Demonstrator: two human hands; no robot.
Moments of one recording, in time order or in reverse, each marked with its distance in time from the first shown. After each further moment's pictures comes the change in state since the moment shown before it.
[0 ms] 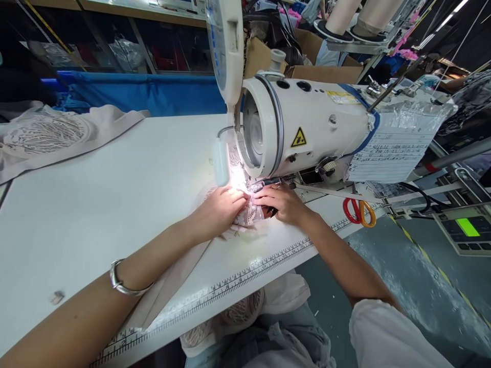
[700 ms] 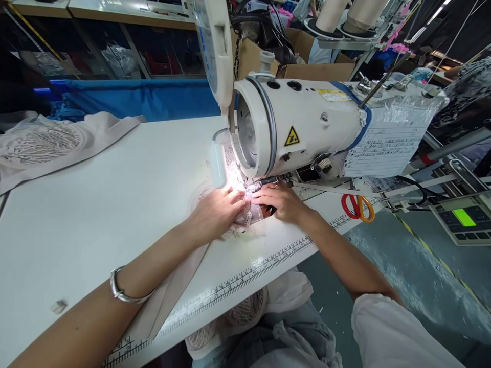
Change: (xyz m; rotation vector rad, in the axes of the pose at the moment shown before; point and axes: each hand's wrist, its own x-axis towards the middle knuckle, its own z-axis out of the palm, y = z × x) left_hand 0.004 0.002 -0.007 0.186 0.053 0.099; right_hand -0.001 -0.001 0.004 0.010 0.073 -0.024
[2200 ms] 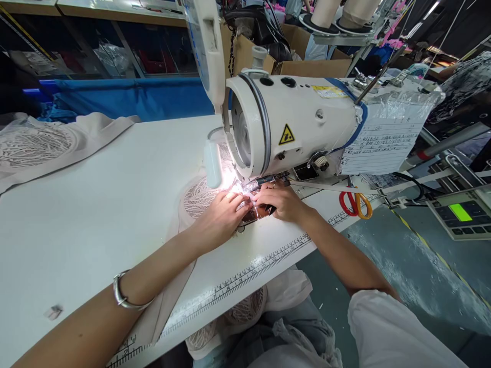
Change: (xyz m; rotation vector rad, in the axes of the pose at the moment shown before) left_hand -0.002 0.018 0.010 0.010 -0.062 -0.036; right_hand 0.000 -0.006 -0.003 0.027 -0.010 0.096
